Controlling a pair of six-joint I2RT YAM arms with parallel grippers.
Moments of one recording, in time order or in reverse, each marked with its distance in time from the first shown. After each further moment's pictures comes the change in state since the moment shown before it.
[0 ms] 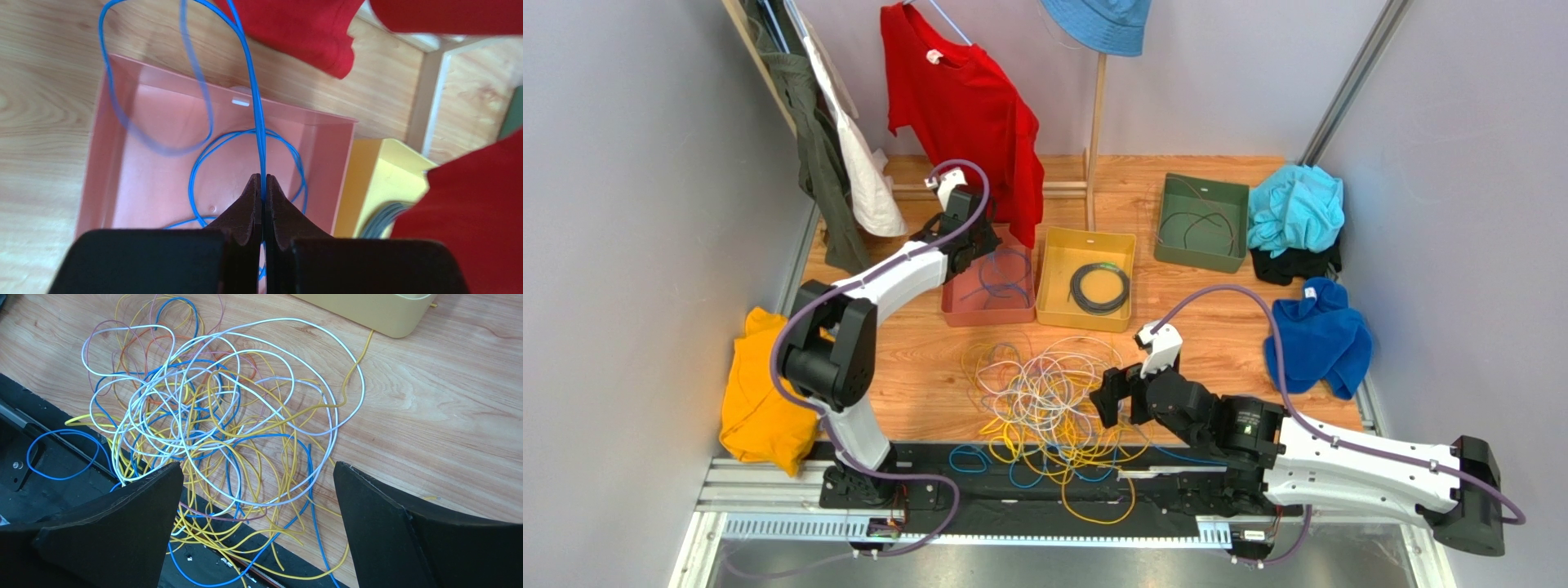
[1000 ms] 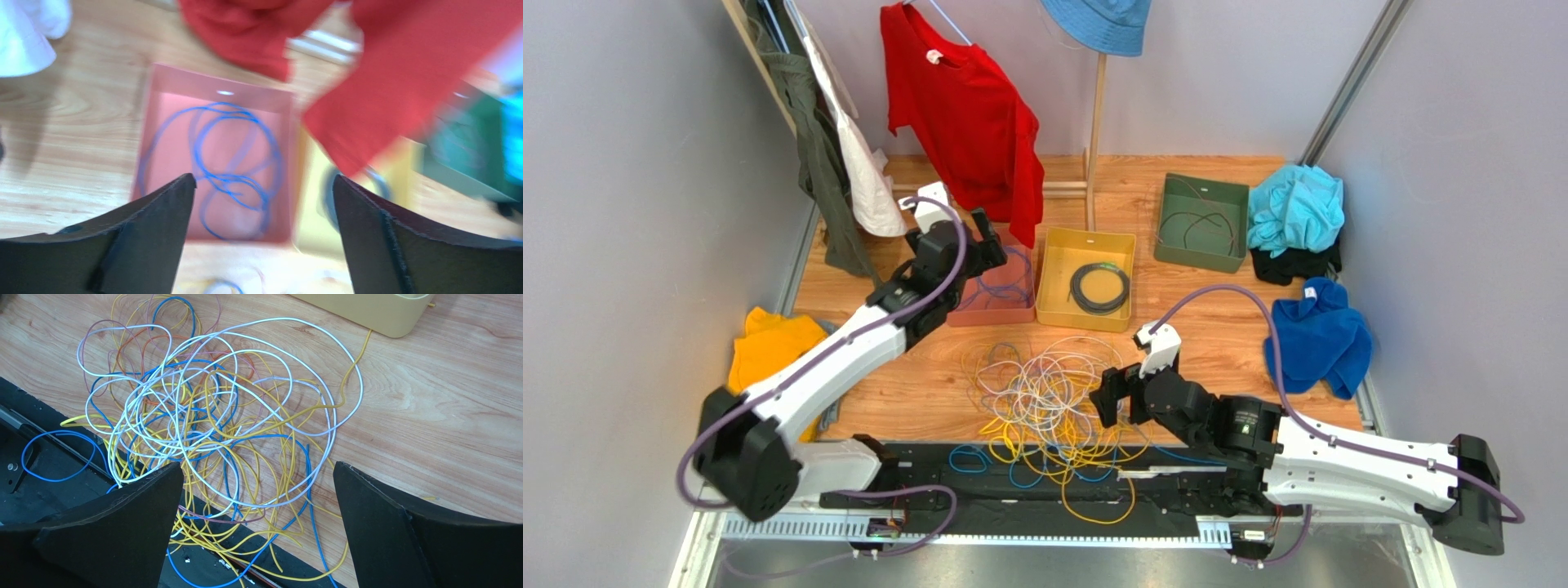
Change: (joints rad) left arm -0.185 -0.478 -0.258 0.010 -0.227 0.082; right arm 0.000 0.014 -0.002 0.006 0.006 -0.003
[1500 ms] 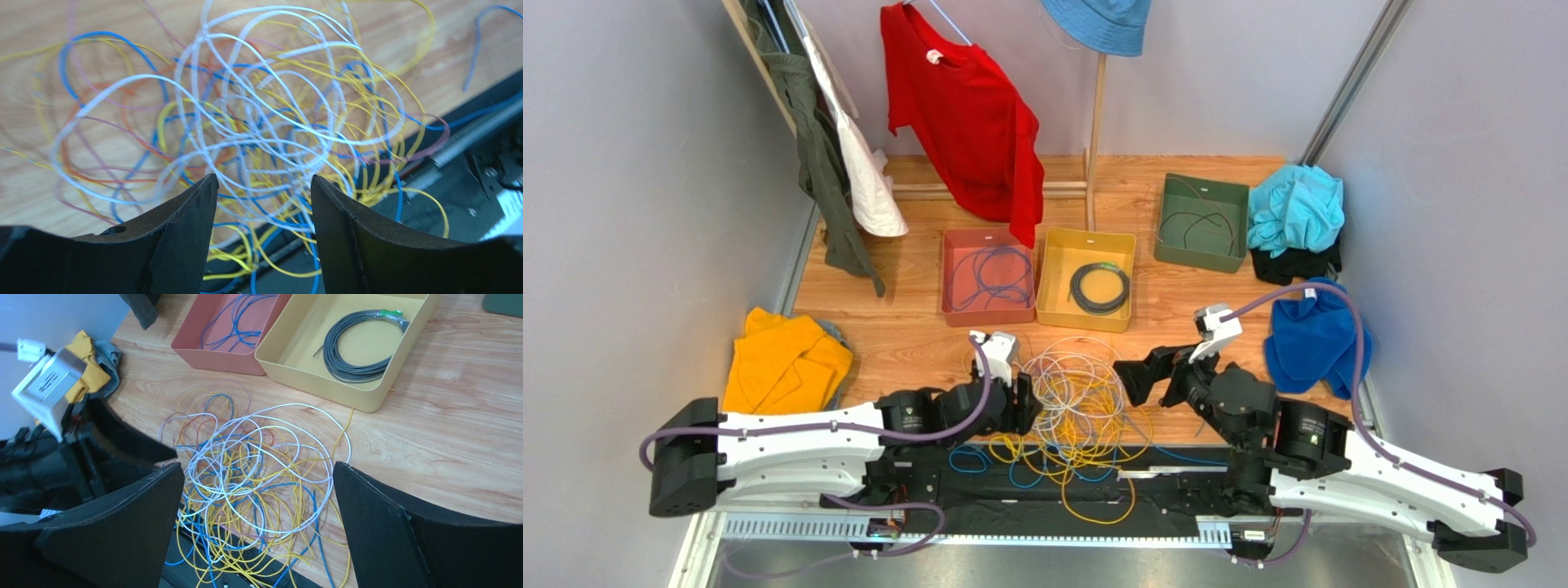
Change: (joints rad) left arm -0.644 -0.350 -0.524 -0.032 0.072 -0.130; right arm 0.000 -0.264 0.117 -0.105 0.102 -0.034
